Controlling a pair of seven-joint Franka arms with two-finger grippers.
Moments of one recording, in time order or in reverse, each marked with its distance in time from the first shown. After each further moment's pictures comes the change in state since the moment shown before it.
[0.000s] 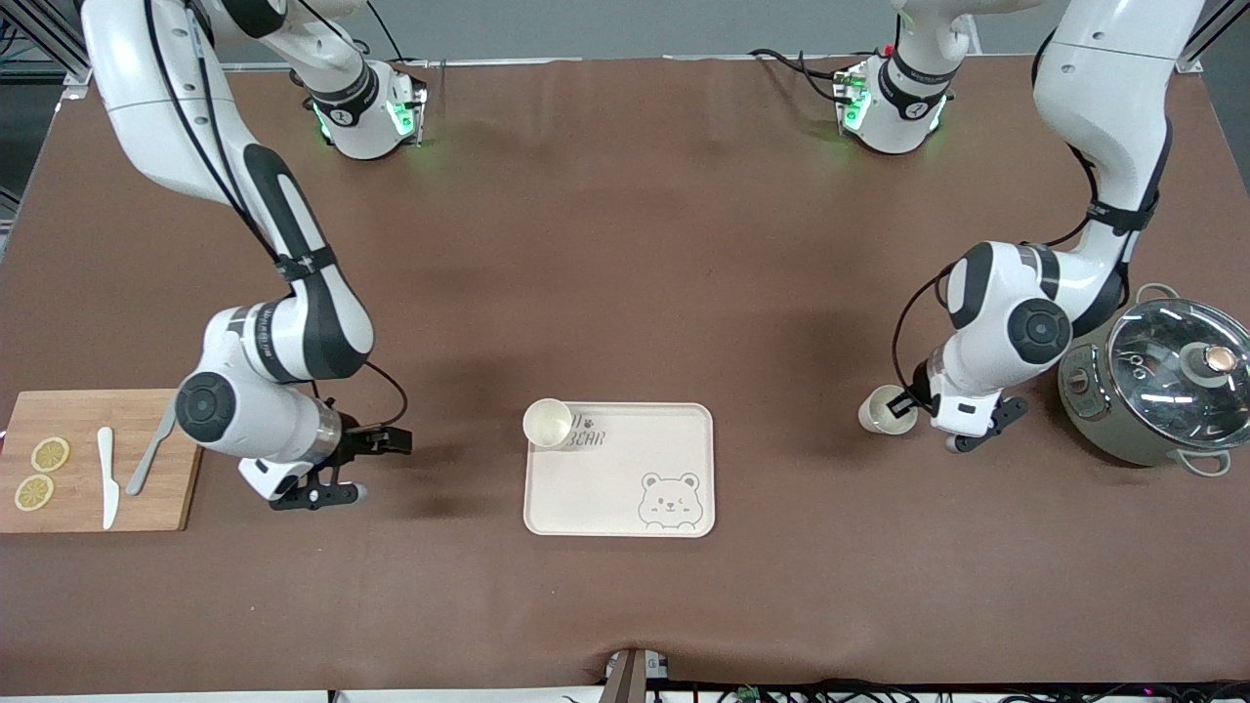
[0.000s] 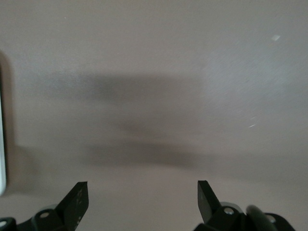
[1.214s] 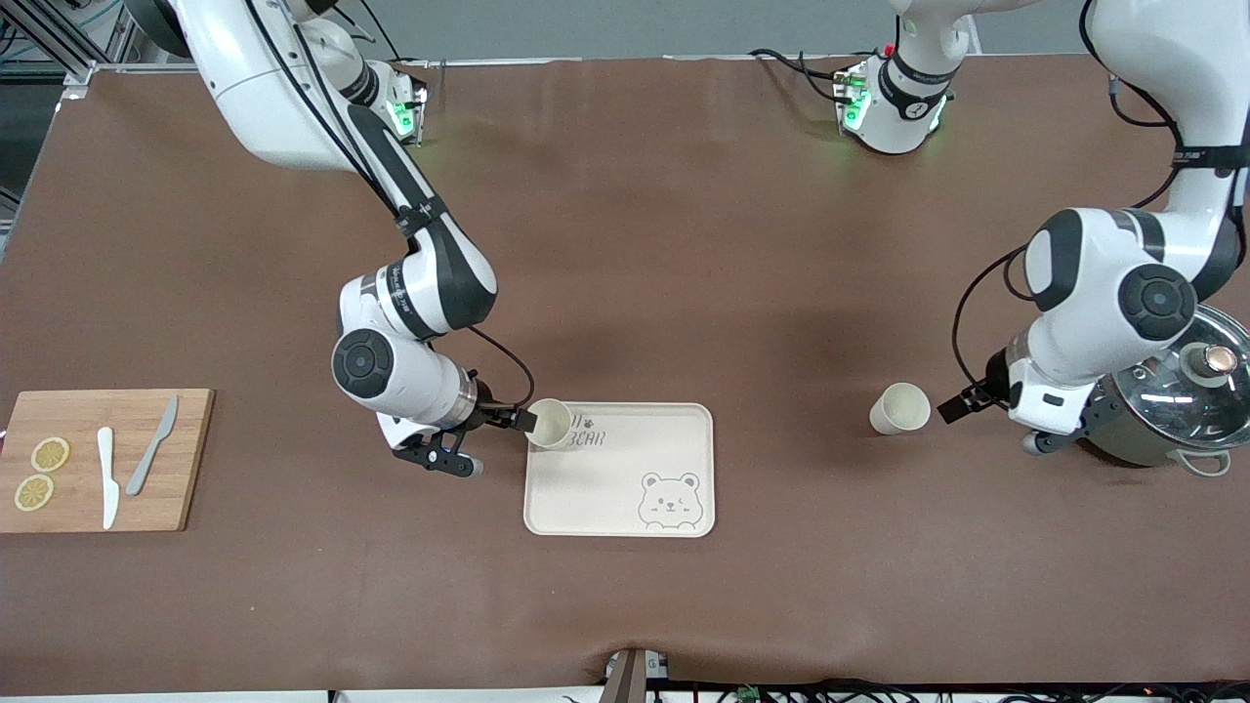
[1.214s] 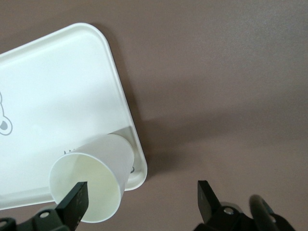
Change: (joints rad) left arm 0.069 -0.139 0.000 0.117 0.000 -0.214 0.164; right arm 0.212 0.004 0.023 0.022 0.097 0.029 0.490
